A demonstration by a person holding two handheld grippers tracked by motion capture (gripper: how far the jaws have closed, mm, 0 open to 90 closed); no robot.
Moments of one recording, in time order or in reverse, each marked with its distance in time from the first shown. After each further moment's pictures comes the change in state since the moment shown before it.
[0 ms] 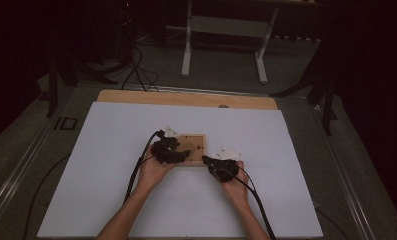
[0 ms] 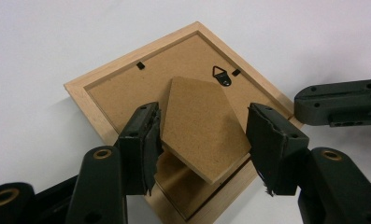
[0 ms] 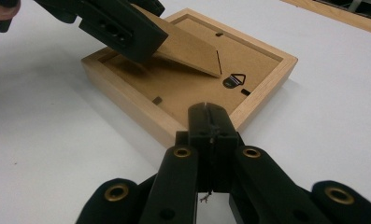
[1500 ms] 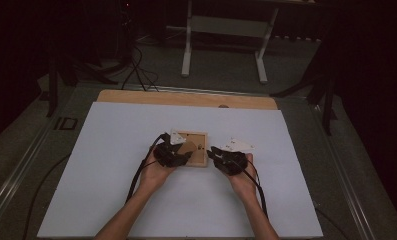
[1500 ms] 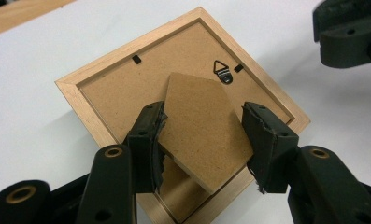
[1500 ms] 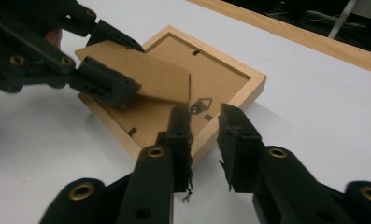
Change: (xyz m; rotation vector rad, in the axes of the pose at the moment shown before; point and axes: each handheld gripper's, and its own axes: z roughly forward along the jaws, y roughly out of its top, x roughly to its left) left arm -0.020 -0.004 -0.004 -0.035 0.077 0.153; right arm -0.020 0.024 -0.024 -0.034 0.008 0.024
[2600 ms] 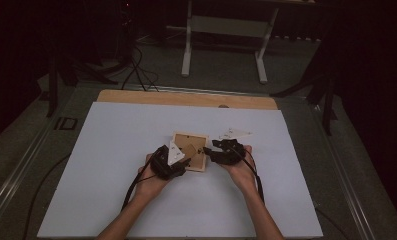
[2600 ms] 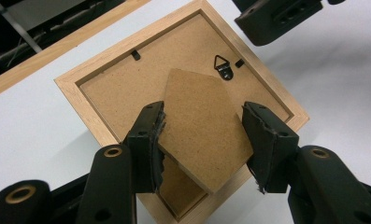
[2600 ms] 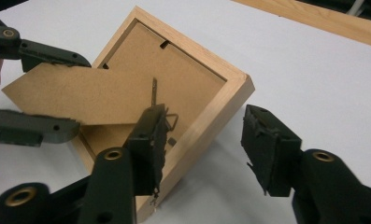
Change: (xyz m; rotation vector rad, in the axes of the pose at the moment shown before) left arm -0.021 -0.025 -0.017 -0.113 0.072 0.161; right arm -0.019 0.016 0.019 0.081 0.053 0.071
